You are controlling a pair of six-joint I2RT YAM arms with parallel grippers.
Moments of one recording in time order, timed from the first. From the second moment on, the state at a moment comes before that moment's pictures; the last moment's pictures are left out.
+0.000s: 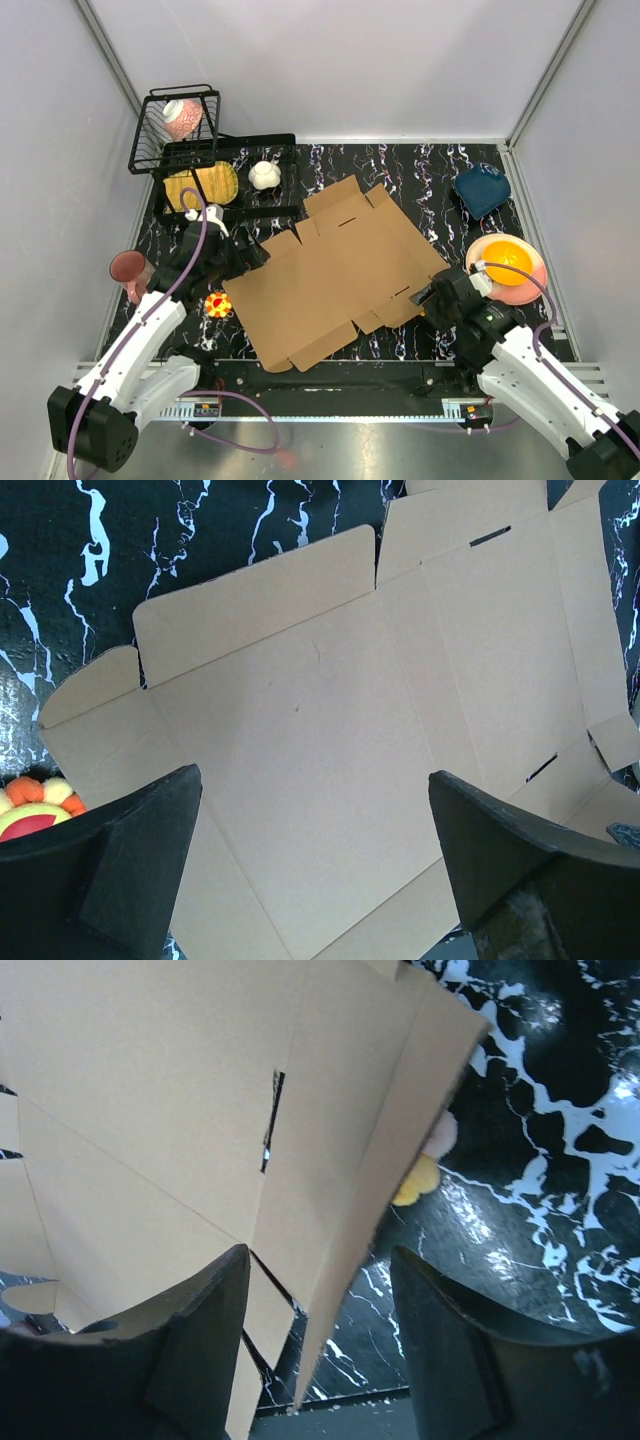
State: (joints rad) left arm -0.31 0.88 0.69 -0.52 0.05 -0.65; right arm 0.56 0.62 0.45 -0.79 0.23 1.32
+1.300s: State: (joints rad) left arm -0.31 0.81 0.86 -0.59 0.03 -0.65; right arm 0.56 1.00 1.39 -1.12 -0.02 0.35
